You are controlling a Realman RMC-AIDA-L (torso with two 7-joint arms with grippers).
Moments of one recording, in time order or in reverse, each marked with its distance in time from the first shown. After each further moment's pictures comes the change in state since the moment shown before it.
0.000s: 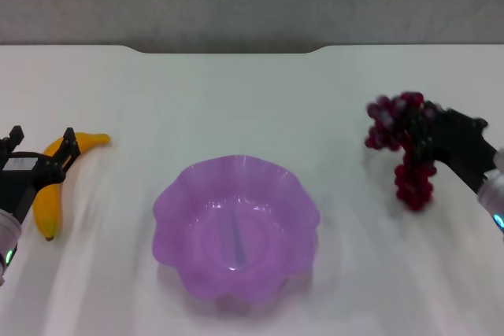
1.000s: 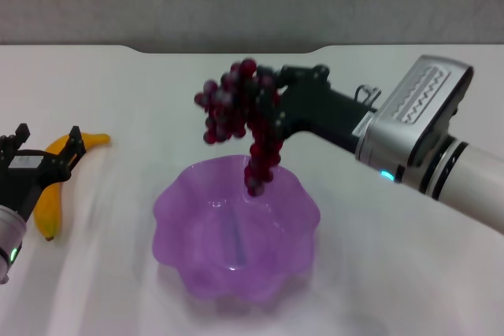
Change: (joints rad) left arm -0.006 0.000 0.012 -0.005 -0.001 -0.002 0.002; right arm 0.209 0.008 -0.010 -0.125 -0.467 0.004 0.170
